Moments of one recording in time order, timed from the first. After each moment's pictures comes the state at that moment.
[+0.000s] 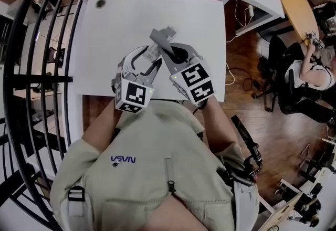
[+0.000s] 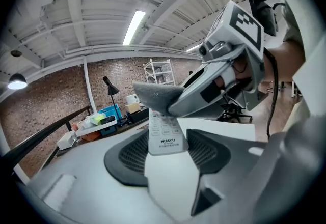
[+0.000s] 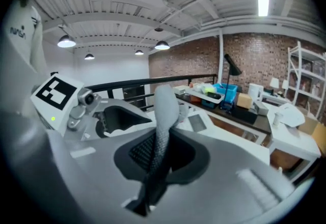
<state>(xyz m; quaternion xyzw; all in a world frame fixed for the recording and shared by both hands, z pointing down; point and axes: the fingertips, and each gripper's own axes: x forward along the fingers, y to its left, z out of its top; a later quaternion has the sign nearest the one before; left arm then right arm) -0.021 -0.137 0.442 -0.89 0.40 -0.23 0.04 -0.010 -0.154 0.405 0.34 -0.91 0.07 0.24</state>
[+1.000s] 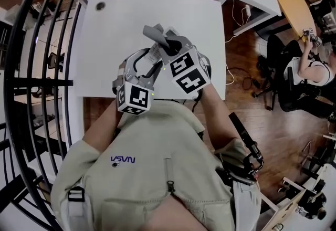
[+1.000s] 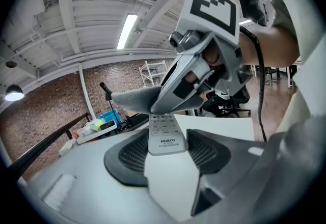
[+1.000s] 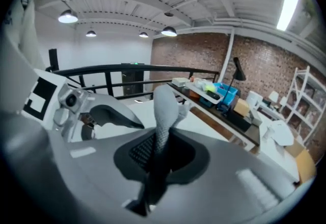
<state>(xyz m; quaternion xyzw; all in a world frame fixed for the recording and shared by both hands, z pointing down) -0.023 -0.124 0.444 -0.89 0.38 -0.24 0.08 -0.029 -0.164 0.398 0.34 -0.88 0.03 0.34</state>
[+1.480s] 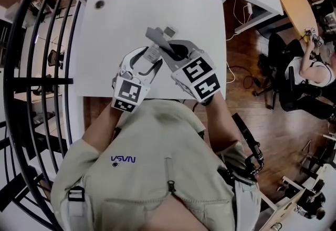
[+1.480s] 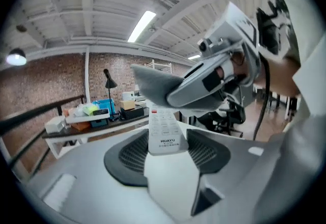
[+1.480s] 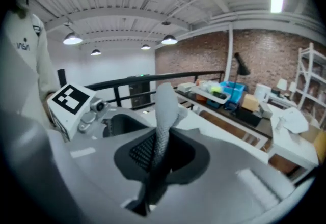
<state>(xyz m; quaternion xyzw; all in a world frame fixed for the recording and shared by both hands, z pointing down) -0.026 -0.133 0.436 -0.91 0.36 -0.18 -0.02 -0.021 -0.148 0.388 0.30 -0.91 0.08 0.27</state>
